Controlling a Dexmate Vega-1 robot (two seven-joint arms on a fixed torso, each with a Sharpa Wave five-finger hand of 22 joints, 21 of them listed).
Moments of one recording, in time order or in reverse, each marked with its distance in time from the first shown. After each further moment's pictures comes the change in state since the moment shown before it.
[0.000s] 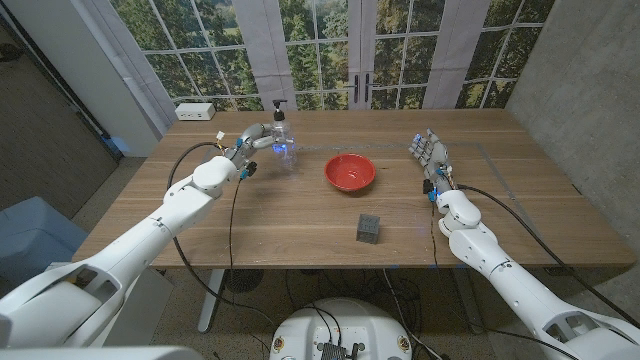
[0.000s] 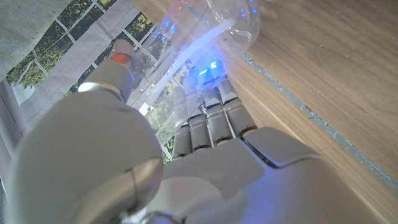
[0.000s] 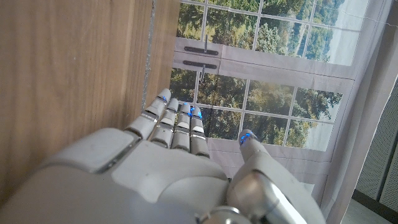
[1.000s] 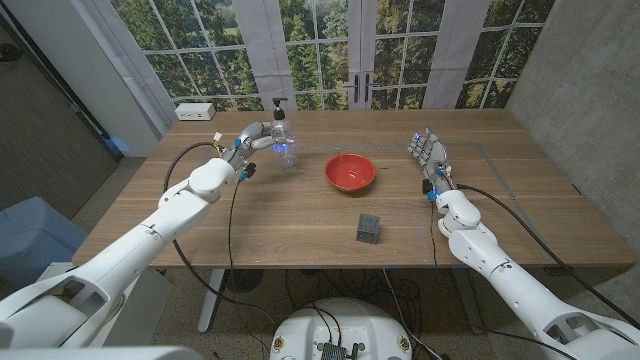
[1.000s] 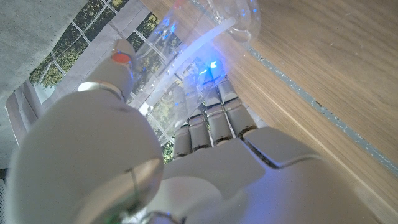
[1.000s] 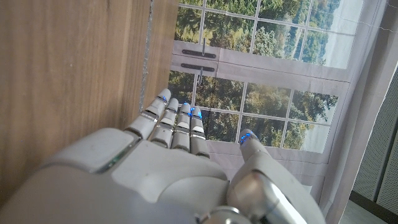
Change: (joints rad) left arm 0.073 0.035 -0.036 -0.102 -0.001 -0.013 0.023; left_hand 0.002 -0.002 0.000 0.000 -0.002 0.000 0.000 0.000 0.000 0.007 0.002 -0.008 0.005 0.004 0.004 -0.004 -0.003 -0.004 -0.004 0.007 0.000; right arm -0.003 -0.001 -0.004 -0.012 -0.004 0.002 0.004; right_hand 0.000 0.000 -0.001 -0.007 0.000 0.000 0.000 0.000 0.000 0.000 0.000 0.000 0.000 0.000 0.000 0.000 0.000 0.007 0.000 -0.015 0.000
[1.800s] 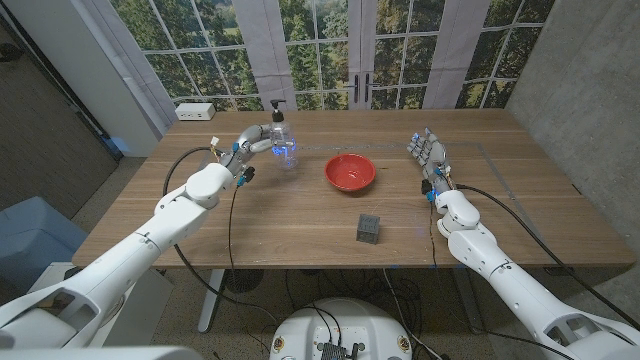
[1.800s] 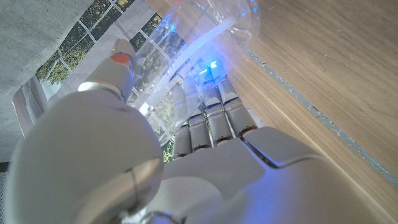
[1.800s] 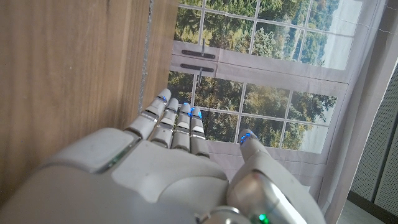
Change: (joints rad) left arm 0.059 0.021 -0.027 -0.062 -0.020 -0.002 0.013; left_hand 0.000 0.000 0.000 0.000 0.001 0.000 0.000 -0.008 0.000 0.006 -0.001 -0.006 0.004 0.006 0.001 -0.009 0.003 0.000 0.000 0.008 -0.005; right arm -0.007 0.000 -0.001 -0.013 -0.007 -0.001 -0.012; right_hand 0.000 0.000 0.003 -0.003 0.000 0.000 0.000 0.000 0.000 0.000 0.000 0.000 0.000 0.000 0.000 0.000 0.000 0.000 0.000 0.000 0.000
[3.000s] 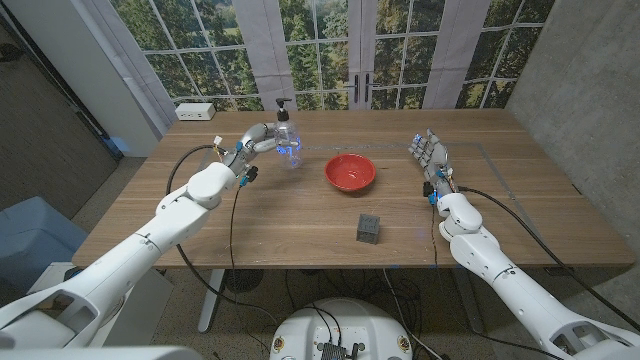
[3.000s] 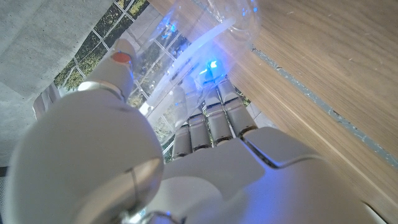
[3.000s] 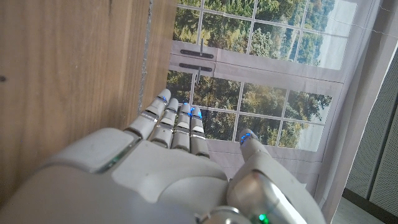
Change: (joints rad) left arm -0.009 -0.007 0.011 -0.012 0.022 -0.022 -0.024; left_hand 0.004 -0.004 0.000 0.000 0.004 0.000 0.000 -0.004 0.004 0.004 0.000 -0.008 0.009 0.001 -0.001 -0.008 0.002 -0.004 -0.004 0.016 0.000; right arm -0.036 -0.016 0.009 -0.043 0.000 0.006 -0.010; right_hand 0.000 0.000 -0.003 -0.003 0.000 0.000 0.000 0.000 0.000 0.000 0.000 0.000 0.000 0.000 0.000 0.000 0.000 0.000 0.000 -0.007 0.000
